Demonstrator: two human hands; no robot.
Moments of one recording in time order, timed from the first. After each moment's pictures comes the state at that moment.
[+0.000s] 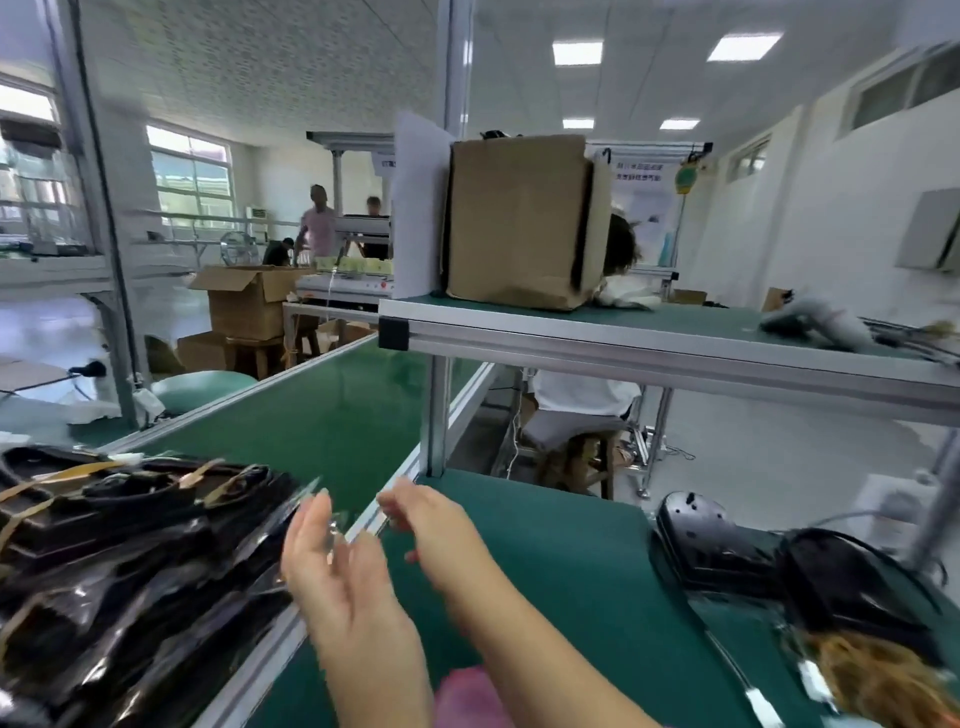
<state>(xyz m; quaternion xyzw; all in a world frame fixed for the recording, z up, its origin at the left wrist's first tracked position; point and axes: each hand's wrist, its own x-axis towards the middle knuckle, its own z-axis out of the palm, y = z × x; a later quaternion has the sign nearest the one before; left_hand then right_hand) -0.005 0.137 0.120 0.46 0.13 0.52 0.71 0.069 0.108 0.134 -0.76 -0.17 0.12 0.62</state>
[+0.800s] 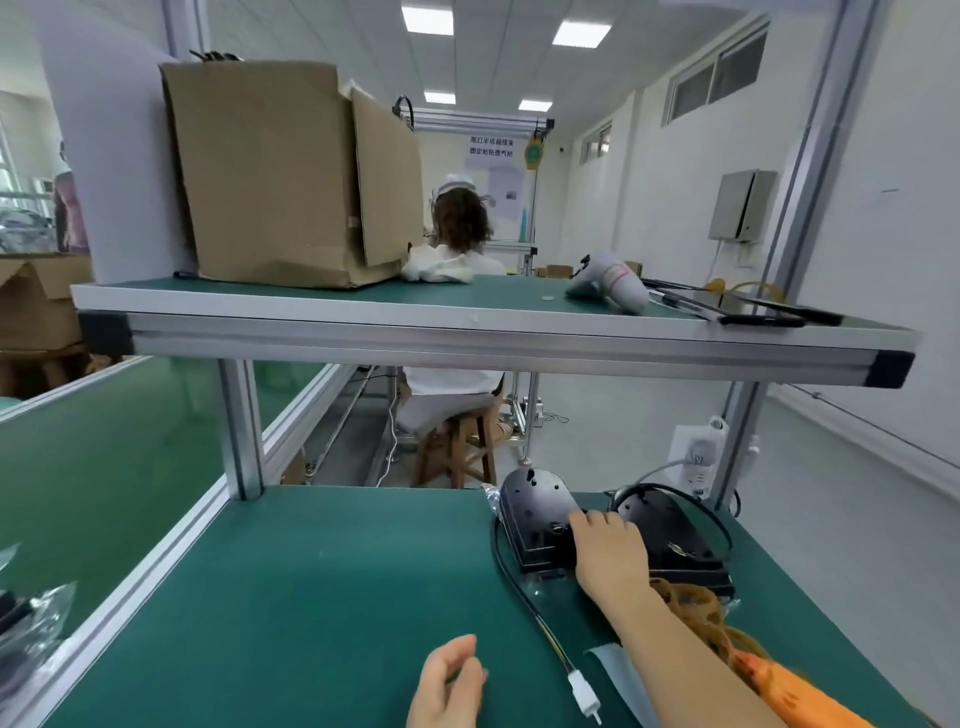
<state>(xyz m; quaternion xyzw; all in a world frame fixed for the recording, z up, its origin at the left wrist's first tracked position) 0.065 -0.043 -0.008 0.65 0.14 0.02 0.75 0.192 -0.243 0.029 -0.99 0.05 -0.12 -0.07</state>
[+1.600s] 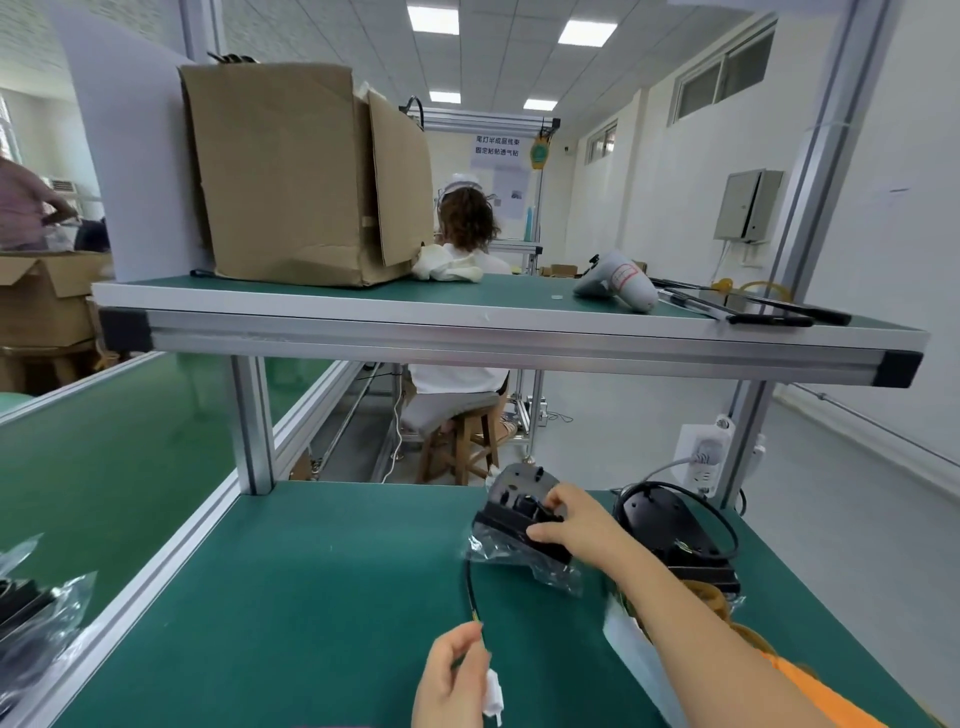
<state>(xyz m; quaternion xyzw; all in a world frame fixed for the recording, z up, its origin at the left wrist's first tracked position) 0.065 -0.041 -0.001 0.62 0.13 0.01 0.77 0.196 -0.220 0.069 -0.93 0.00 0.00 0.36</state>
